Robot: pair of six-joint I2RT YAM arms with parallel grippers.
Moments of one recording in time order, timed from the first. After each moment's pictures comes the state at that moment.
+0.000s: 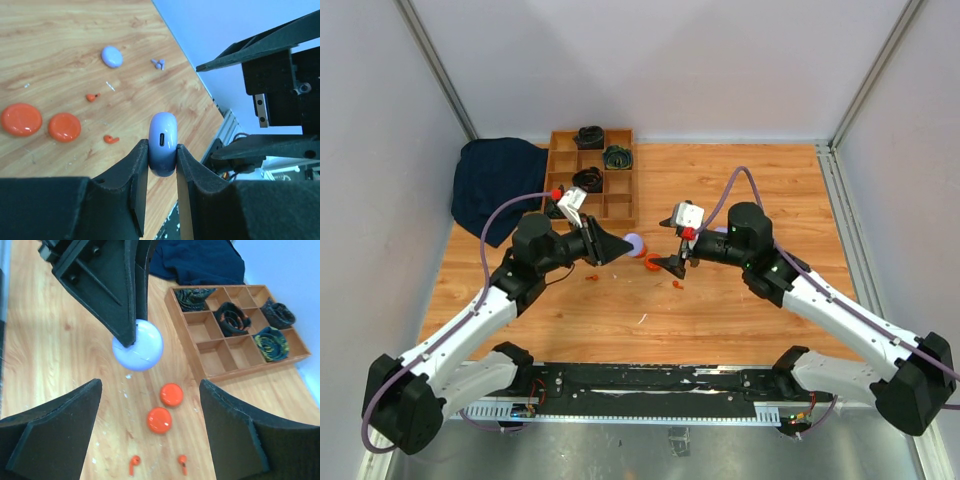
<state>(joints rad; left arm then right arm) -0.50 0.98 0.65 0.15 0.51 -0.65 0.74 1.09 0.87 -0.01 -0.49 -0.45</state>
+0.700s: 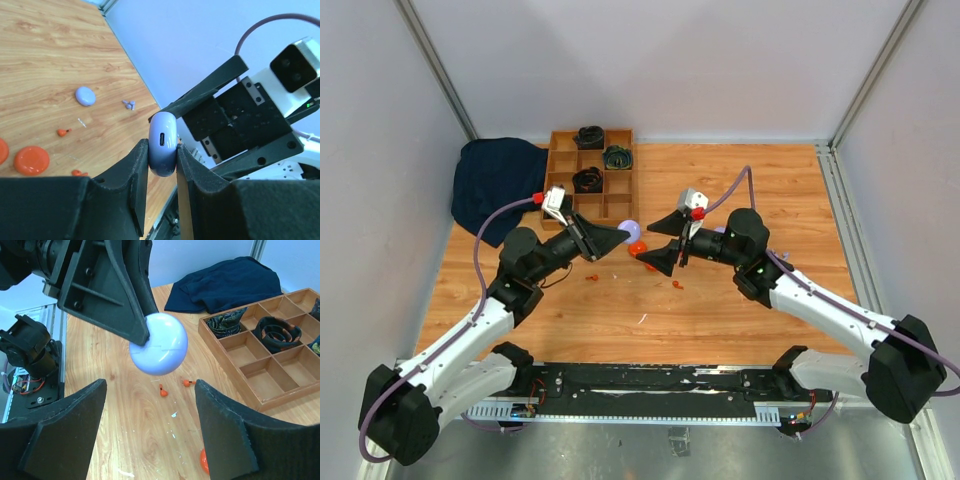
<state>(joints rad) -0.50 0.88 0.52 0.45 0.40 -0.87 0.71 1.16 0.75 0.42 -0.59 0.05</state>
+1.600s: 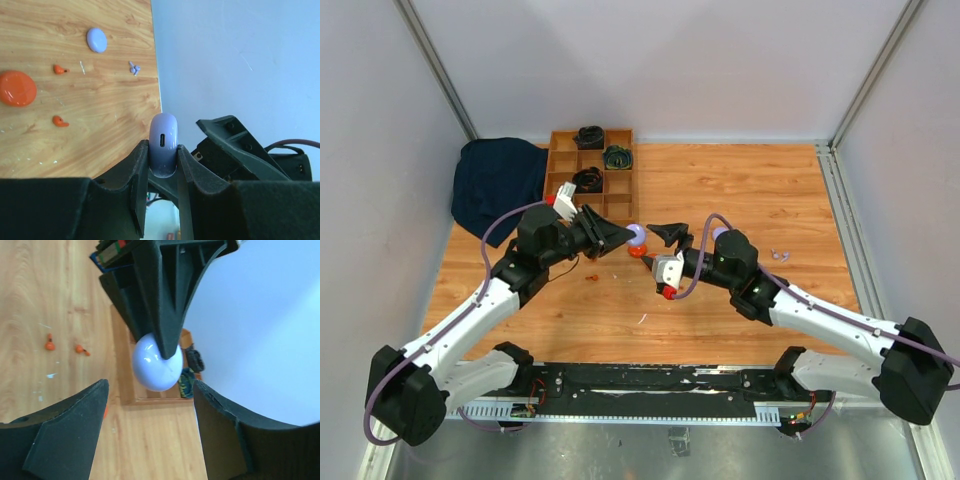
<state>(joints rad) -0.50 1.01 0.70 0.10 0.38 -1.14 0.86 1.10 0.66 0.33 -0.37 -0.91</state>
